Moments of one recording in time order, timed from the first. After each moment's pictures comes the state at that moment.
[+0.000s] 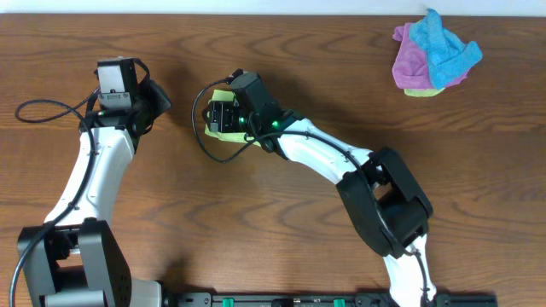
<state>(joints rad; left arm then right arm) 0.07 1.61 1.12 -0.37 0.07 -0.58 0.70 2.16 1.51 -0.05 -0.23 0.70</state>
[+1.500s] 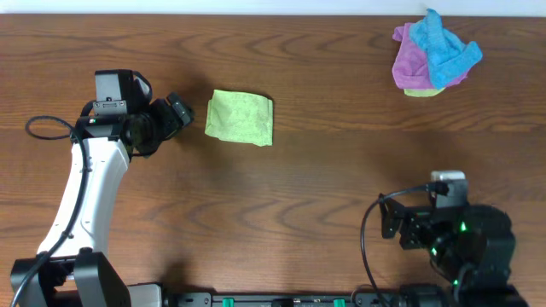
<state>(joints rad) 0.07 1.51 1.12 -0.69 0.37 -0.58 0.04 0.44 0.72 -0.92 -0.15 0.13</state>
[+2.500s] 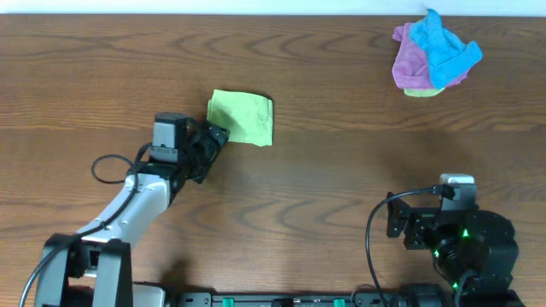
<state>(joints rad) -0.16 1.51 0.69 -0.05 0.33 -1.13 0.04 0.43 0.72 -0.92 -0.09 0.13</state>
